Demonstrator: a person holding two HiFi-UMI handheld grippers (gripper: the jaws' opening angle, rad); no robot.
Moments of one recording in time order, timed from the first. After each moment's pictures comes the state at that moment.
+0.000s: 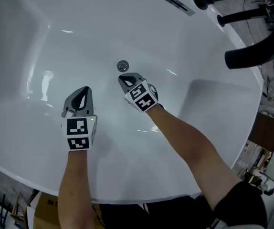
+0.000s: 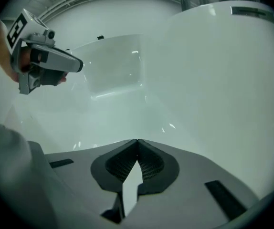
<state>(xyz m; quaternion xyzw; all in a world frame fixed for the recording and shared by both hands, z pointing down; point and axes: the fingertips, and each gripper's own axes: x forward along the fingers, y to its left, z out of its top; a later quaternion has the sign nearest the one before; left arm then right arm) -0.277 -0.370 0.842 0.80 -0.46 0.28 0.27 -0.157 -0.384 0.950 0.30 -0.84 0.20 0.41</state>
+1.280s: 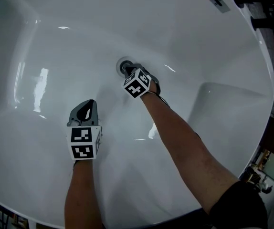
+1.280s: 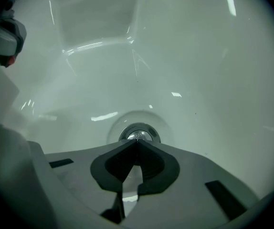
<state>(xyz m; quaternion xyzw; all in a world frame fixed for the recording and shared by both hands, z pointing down) -0.262 -0.343 0.978 0.78 -0.42 0.30 0.36 -0.103 -0.431 1.125 0.32 -0.73 0.17 0.57</state>
